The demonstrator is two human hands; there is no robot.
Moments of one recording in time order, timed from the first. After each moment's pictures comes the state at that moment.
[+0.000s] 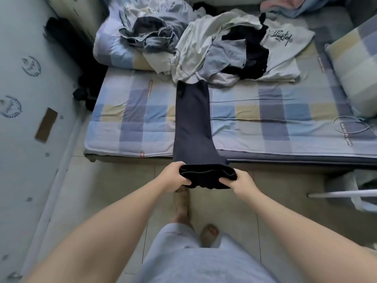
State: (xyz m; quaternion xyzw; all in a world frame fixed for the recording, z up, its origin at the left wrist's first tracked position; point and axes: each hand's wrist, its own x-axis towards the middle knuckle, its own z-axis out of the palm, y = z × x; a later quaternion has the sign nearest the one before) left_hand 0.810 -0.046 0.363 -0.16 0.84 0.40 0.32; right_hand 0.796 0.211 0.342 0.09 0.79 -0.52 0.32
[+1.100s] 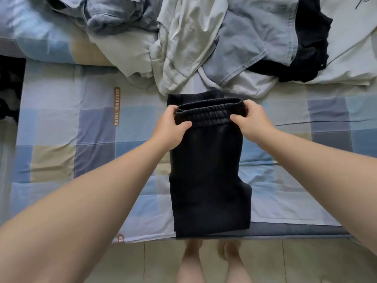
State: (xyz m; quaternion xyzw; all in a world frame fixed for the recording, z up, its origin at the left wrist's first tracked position) left_hand 0.274 -0.195 0.132 -0.21 0.81 0.52 0.20; right_hand 0.232 0.033 0.147 0.12 0.87 -0.42 0.24
